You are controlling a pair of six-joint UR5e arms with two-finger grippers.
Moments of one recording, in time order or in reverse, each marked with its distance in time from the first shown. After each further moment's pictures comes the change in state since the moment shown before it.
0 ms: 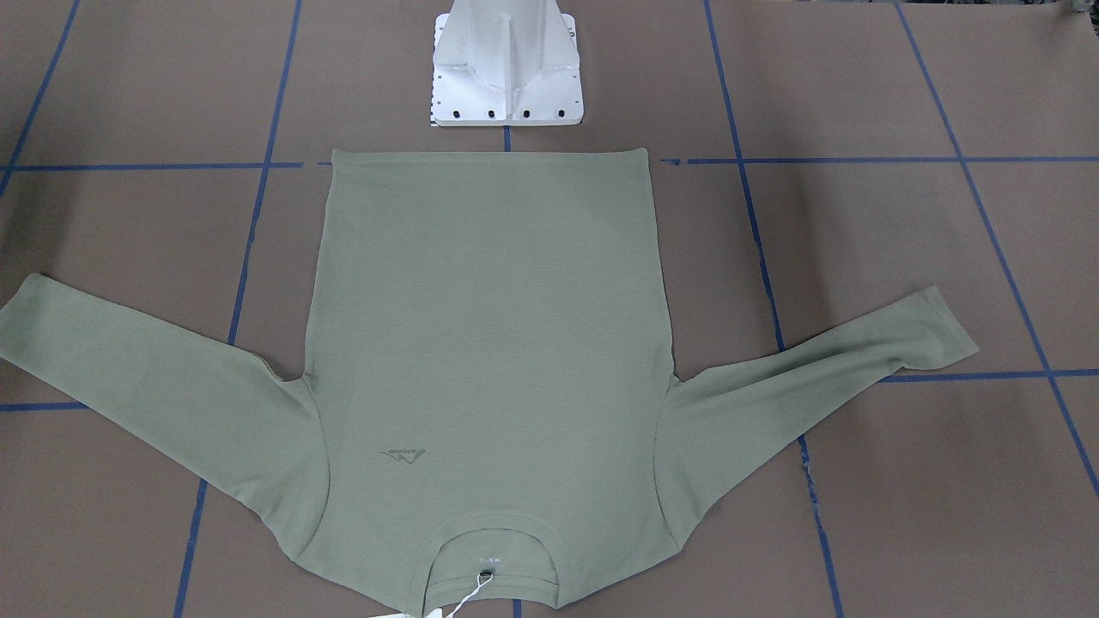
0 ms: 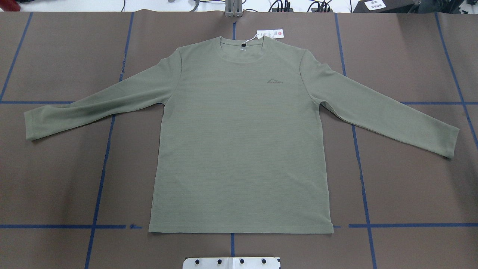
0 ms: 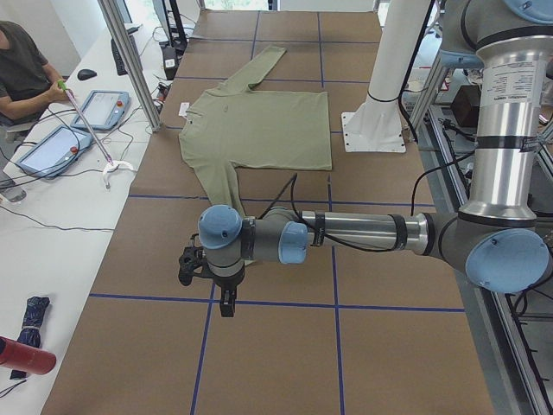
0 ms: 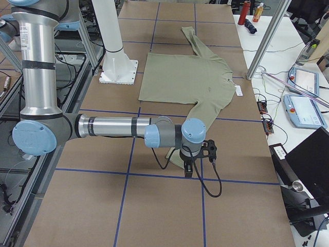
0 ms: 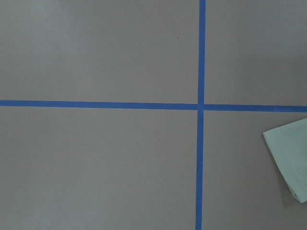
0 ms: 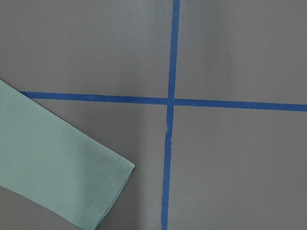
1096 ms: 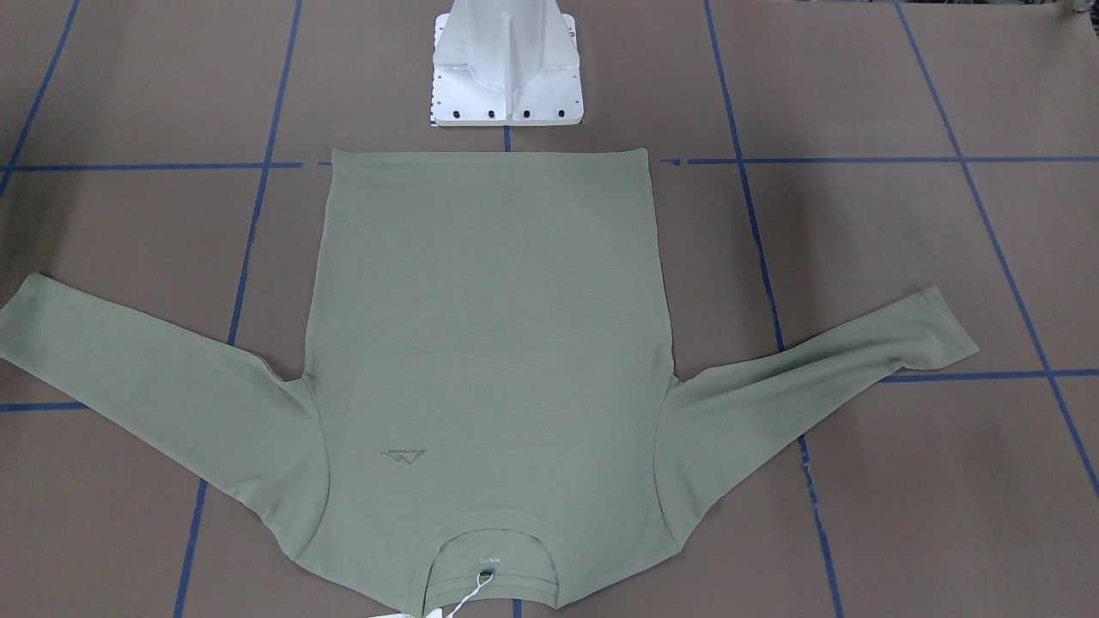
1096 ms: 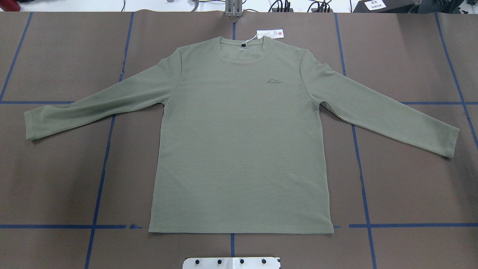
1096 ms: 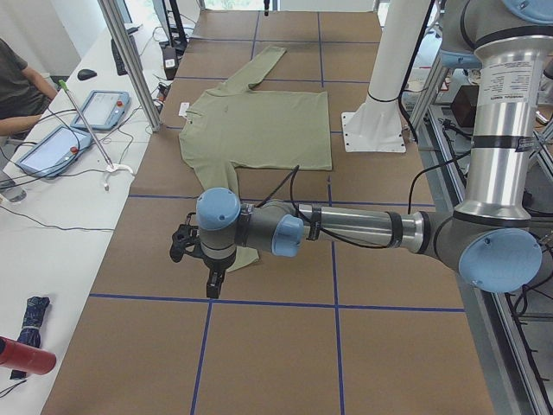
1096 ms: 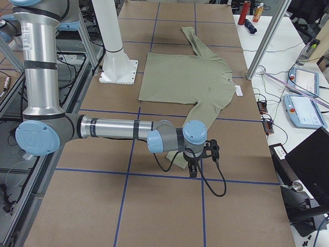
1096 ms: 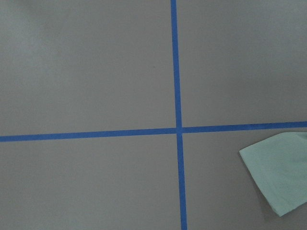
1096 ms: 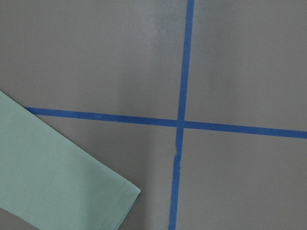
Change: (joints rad) left arm 0.018 -0.020 -0.022 -0.132 -0.030 -0.003; right arm -0.082 0.015 -0.069 0.201 -0.004 0.114
